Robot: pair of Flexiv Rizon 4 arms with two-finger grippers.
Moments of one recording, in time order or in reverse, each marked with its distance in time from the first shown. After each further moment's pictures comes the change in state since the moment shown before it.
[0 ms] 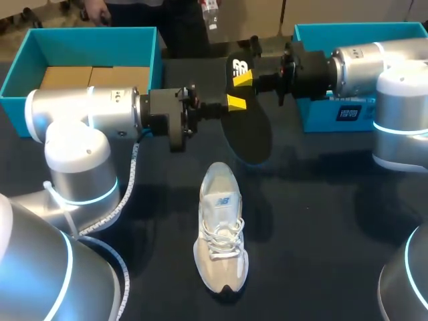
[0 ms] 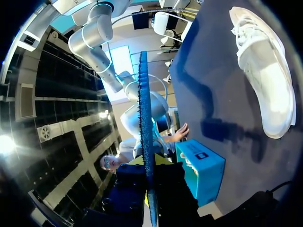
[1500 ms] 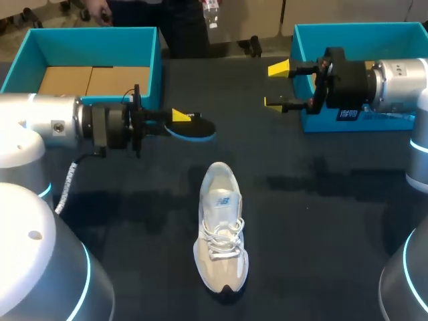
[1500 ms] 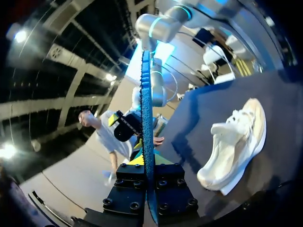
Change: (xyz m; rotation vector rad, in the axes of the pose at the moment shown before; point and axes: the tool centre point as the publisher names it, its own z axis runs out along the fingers) left arm 0.032 -0.014 -0.108 -0.033 0.089 -0.768; right arm 0.010 -0.028 -0.058 -0.126 0.003 -0.097
